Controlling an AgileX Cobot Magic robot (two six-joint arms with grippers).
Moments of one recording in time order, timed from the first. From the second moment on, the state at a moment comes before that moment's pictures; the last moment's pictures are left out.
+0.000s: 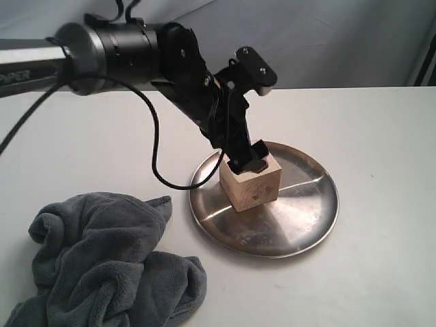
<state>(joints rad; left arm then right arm) -0.65 2.06 -1.63 -0.30 0.71 0.71 -0.04 0.01 0.00 0.01 0.35 -0.08</state>
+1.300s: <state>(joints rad) -0.53 1.30 -1.63 -0.25 0.94 0.38 -0.04 0.01 0.00 0.01 0.35 -0.08</state>
